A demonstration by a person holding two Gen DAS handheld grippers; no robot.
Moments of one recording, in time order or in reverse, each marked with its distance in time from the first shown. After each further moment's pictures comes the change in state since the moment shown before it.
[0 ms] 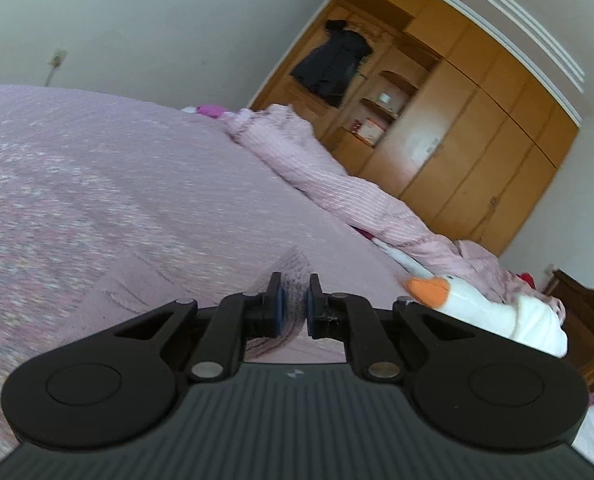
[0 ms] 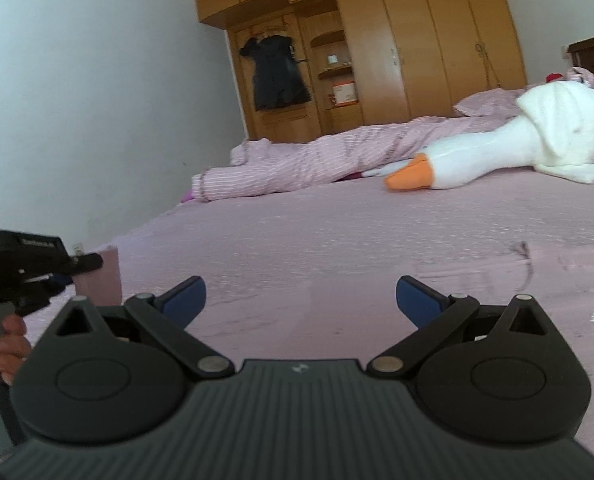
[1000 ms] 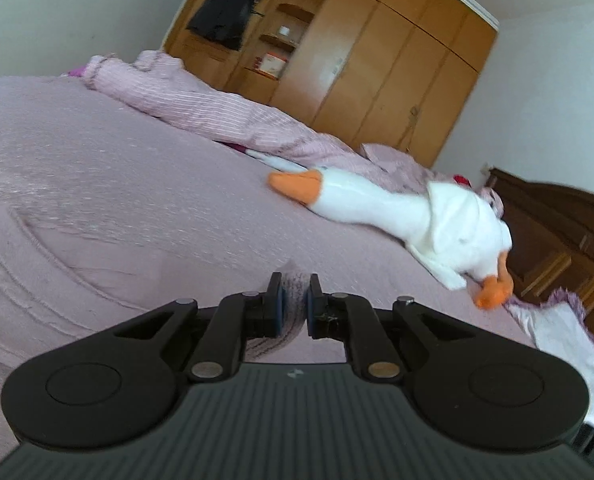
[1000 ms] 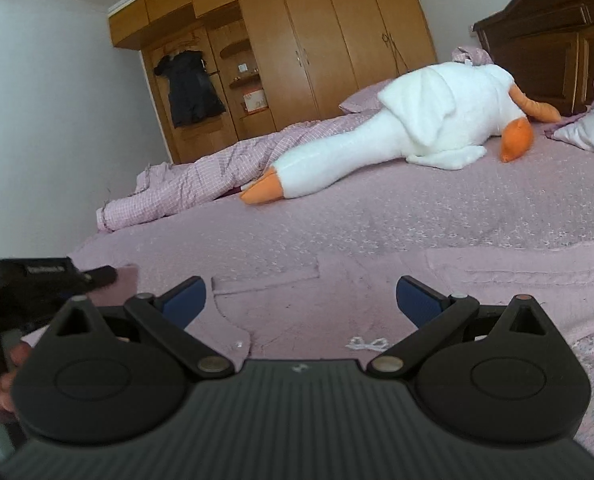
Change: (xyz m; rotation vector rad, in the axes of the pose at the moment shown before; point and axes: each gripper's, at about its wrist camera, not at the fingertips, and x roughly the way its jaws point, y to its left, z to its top) left arm 0.049 -0.221 -0.147 0.220 0.165 -0.179; right arm -0.060 -0.195 0.019 0.136 -0.014 -0.174
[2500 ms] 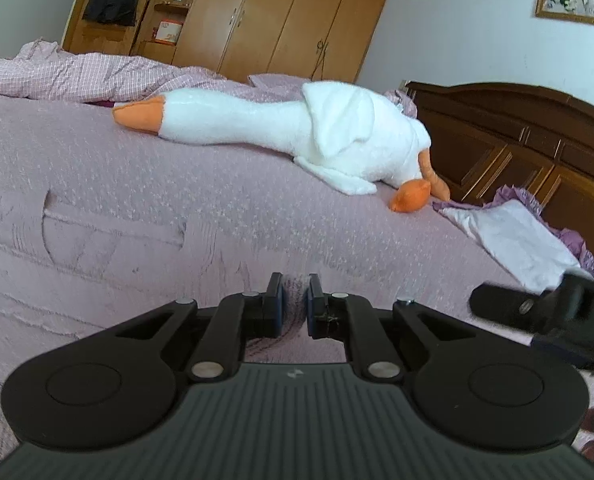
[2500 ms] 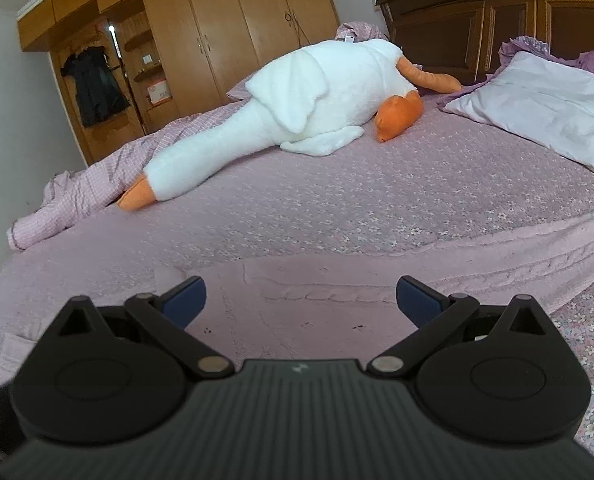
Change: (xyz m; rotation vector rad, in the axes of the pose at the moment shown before) left arm 0.095 -0.175 -0.128 0.210 0.132 -0.177; right arm -0.001 -0.121 0.025 0.101 0.071 -0.247
